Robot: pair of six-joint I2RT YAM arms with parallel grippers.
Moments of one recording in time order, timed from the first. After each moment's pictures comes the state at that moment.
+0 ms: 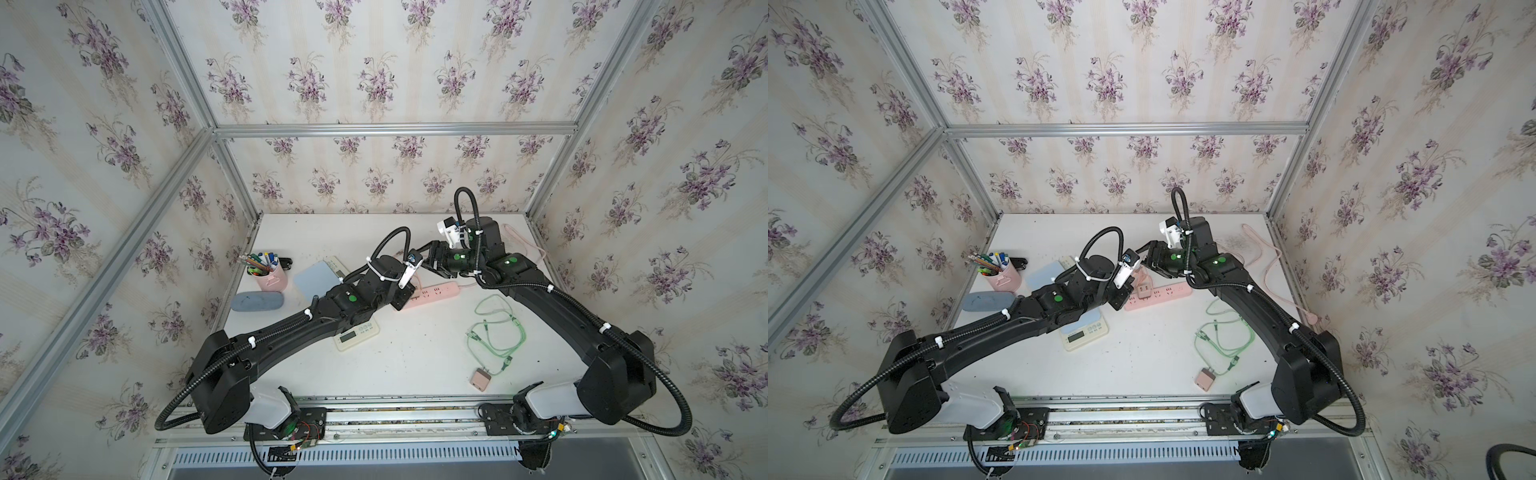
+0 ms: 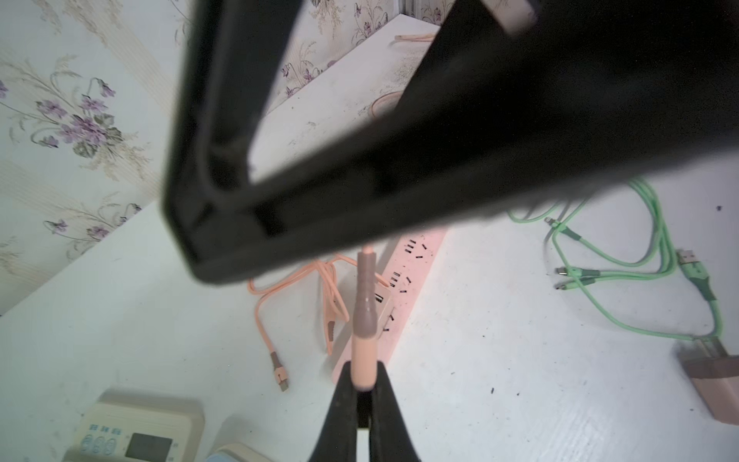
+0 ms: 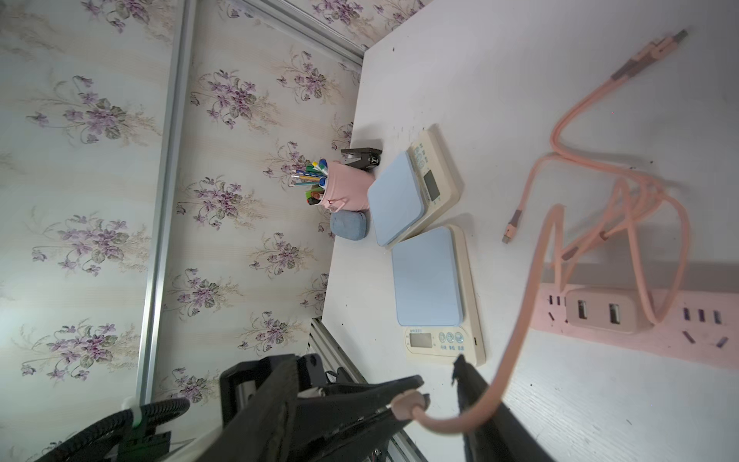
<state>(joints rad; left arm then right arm) -0.86 1.44 1.11 -0.26 -0.21 0.12 0.47 1.43 1.19 -0.36 -0.62 0.81</state>
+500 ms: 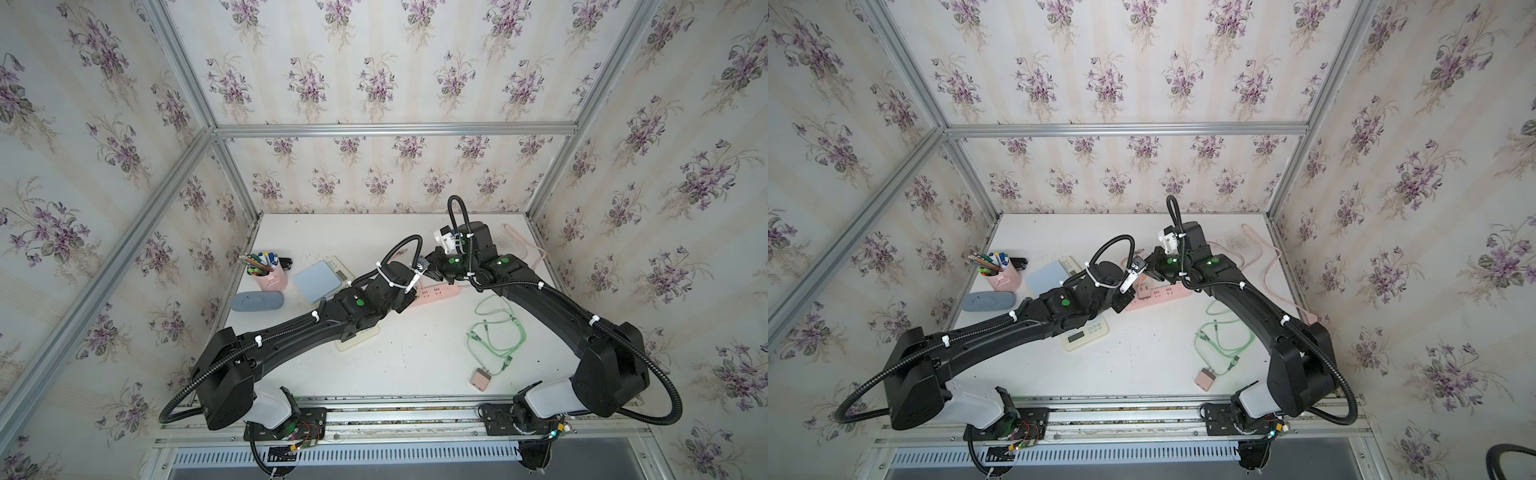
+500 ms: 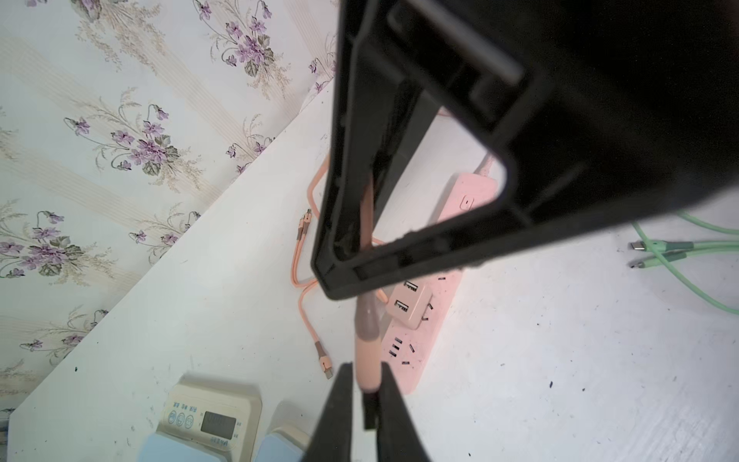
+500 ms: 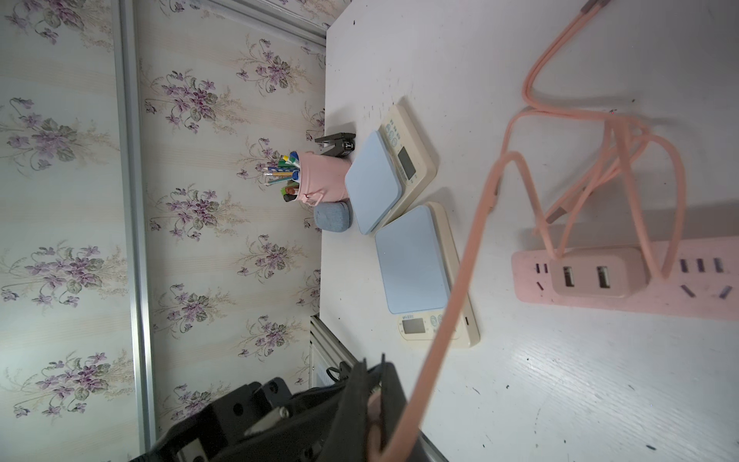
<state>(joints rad) -0.90 1.45 1.11 -0.26 -0.33 0.20 0.49 1.47 1.18 -0.38 -0.62 0.86</state>
